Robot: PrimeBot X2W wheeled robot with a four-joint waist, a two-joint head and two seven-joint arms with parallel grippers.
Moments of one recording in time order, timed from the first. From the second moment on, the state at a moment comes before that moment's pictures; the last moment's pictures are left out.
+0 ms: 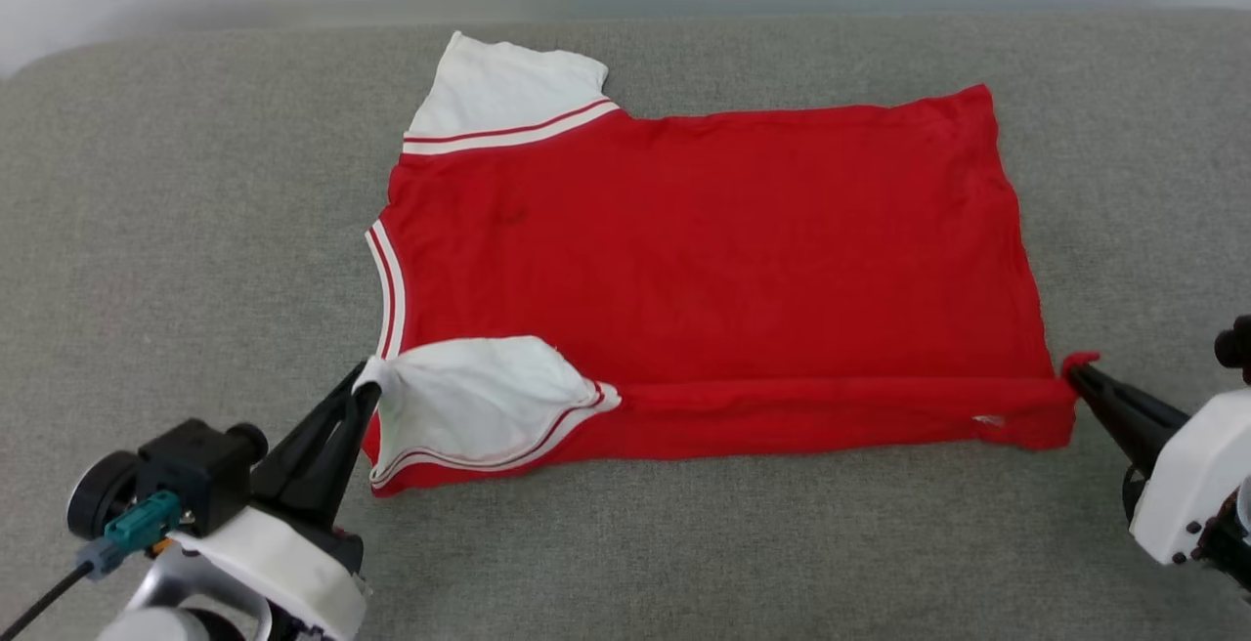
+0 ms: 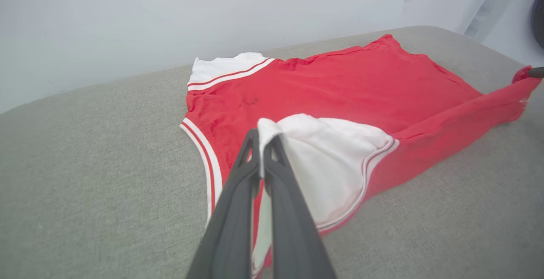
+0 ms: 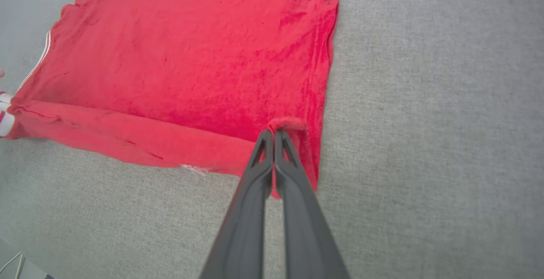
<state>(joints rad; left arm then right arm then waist) -0.05 0.69 -0.40 -0.25 -0.62 0.08 -0.07 -0.10 -0.47 0.04 -0.07 0.67 0.13 0.54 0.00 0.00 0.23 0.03</state>
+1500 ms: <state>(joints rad) -0.18 0.47 -0.39 0.20 -0.69 0.15 -0.18 -0.22 -0.40 0.12 0.15 0.40 0.13 0.41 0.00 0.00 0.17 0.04</state>
